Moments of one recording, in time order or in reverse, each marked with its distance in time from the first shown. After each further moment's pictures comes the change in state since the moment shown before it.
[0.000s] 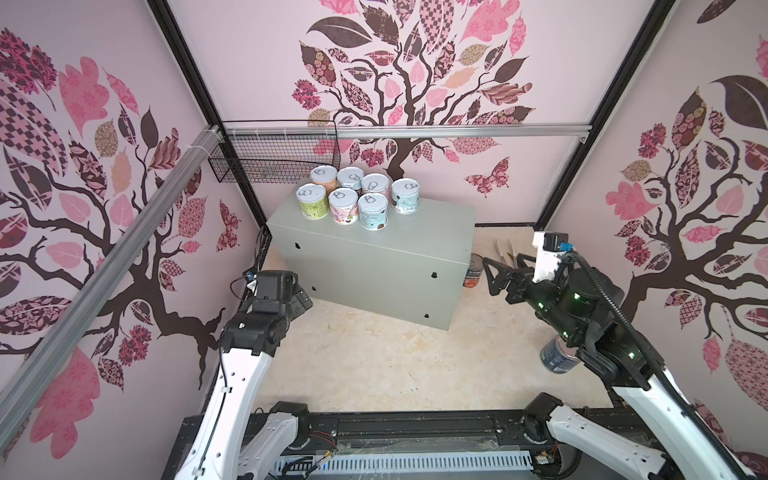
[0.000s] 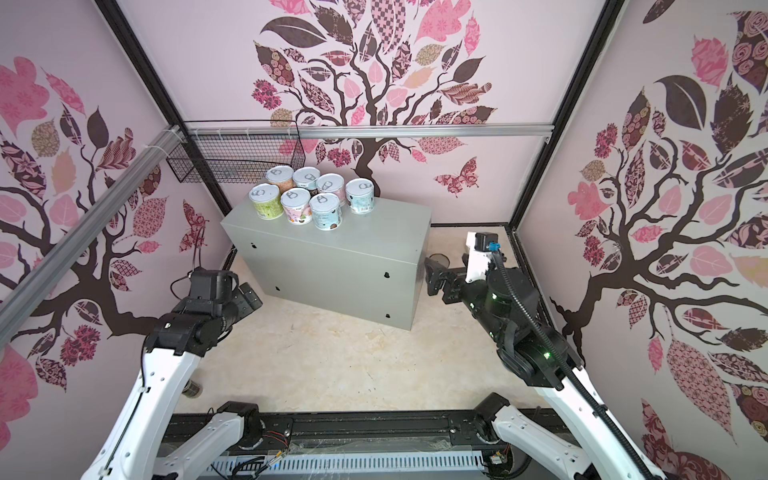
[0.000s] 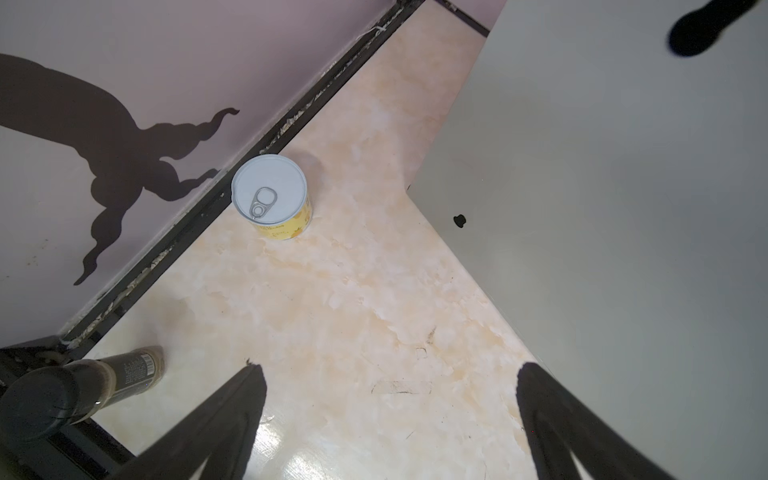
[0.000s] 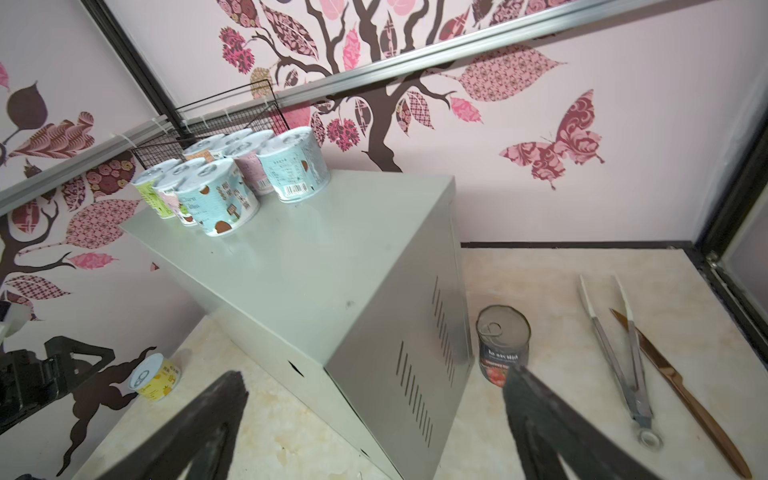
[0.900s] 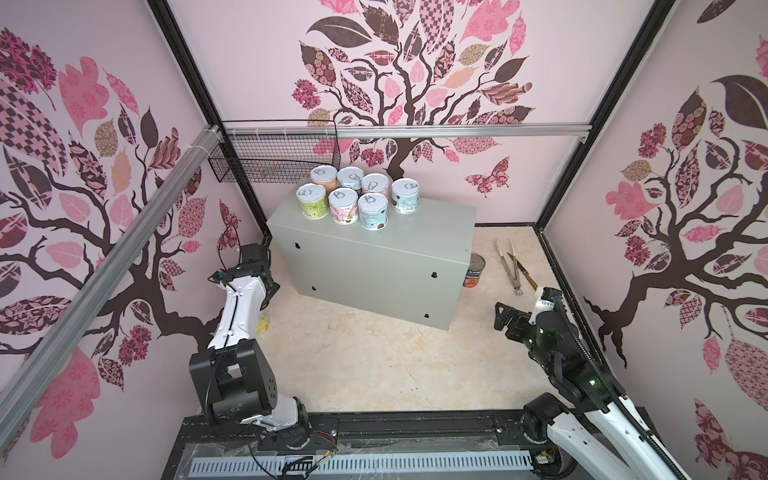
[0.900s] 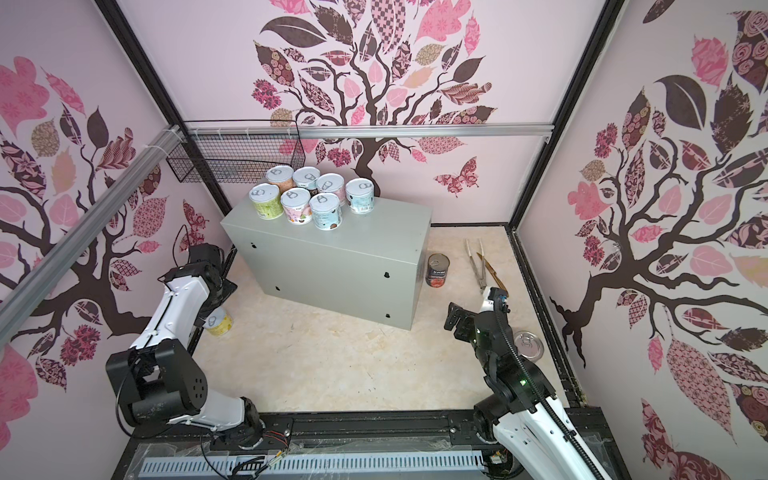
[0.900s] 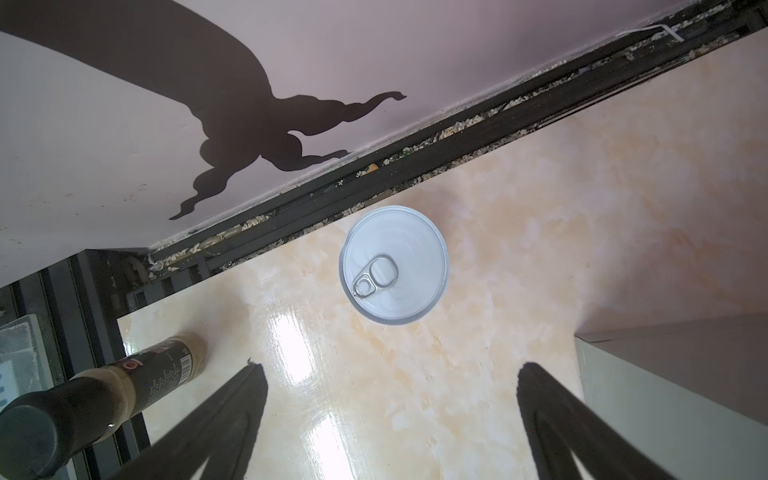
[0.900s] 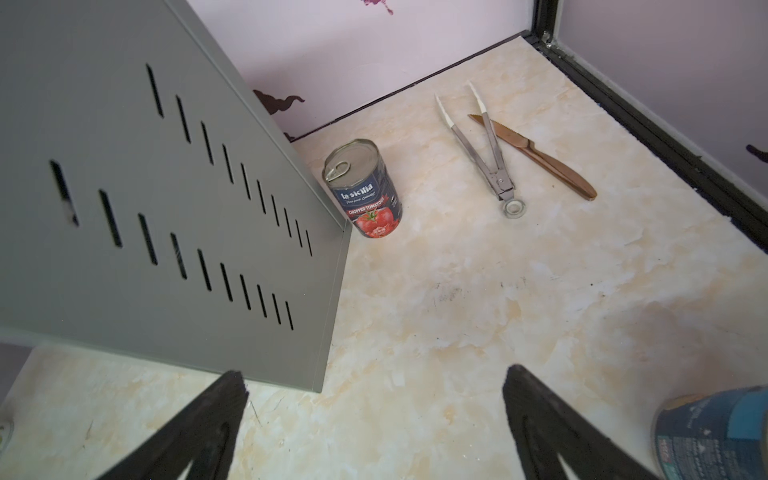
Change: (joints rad) left arm 0.380 0.519 0.145 0.086 -0.077 -0.156; right arm -0.234 -0.223 -0.518 -0.012 0.045 0.257
